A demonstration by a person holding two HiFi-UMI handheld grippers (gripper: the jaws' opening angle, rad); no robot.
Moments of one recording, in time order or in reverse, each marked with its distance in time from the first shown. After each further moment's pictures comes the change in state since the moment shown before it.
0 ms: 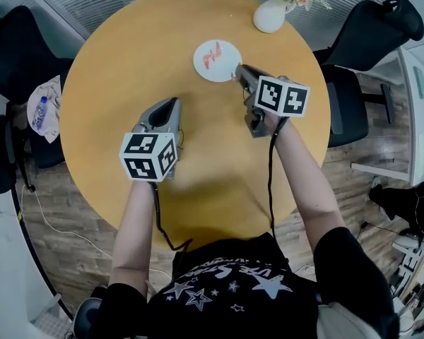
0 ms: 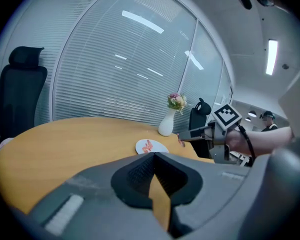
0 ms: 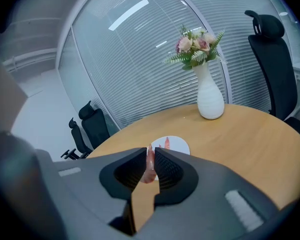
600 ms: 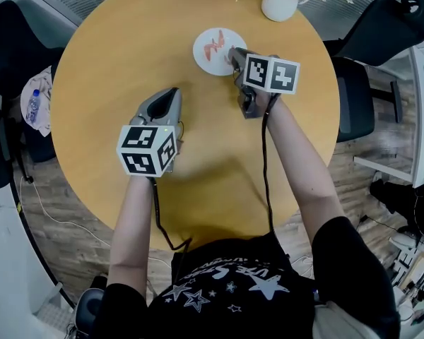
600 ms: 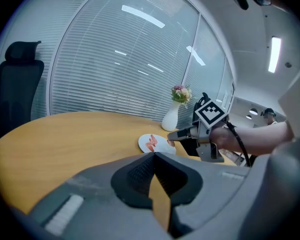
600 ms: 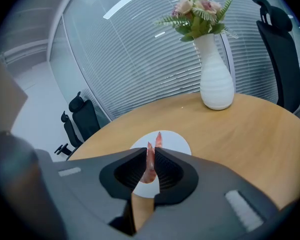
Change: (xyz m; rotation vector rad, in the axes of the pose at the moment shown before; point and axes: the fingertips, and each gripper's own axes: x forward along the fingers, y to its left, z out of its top) left arm 0.038 0.018 -0.014 0.006 0.039 0.008; right arm 0.075 -0.030 -0.011 0.001 0.097 -0.055
